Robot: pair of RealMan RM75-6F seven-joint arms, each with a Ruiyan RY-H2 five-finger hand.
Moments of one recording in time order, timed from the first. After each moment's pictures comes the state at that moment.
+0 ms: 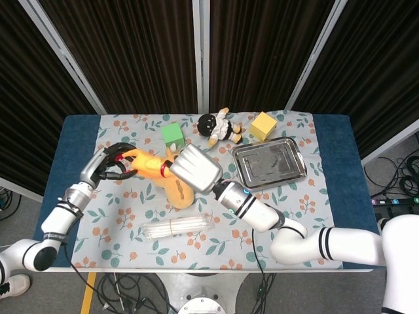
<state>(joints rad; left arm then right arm) -0.61 -1.17 -0.30 -1.63 1.17 0.77 -0.98 1.23 -1.38 0.26 -1.66 -1.14 0.93 -0.65</state>
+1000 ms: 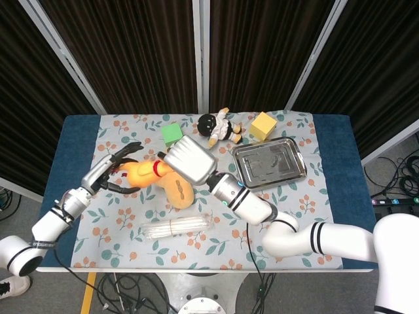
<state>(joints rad) -0.65 -1.14 -0.17 -1.55 1.55 0.88 -1.24 1.25 -1.43 0.32 -1.59 -1.14 0.92 -0.58</state>
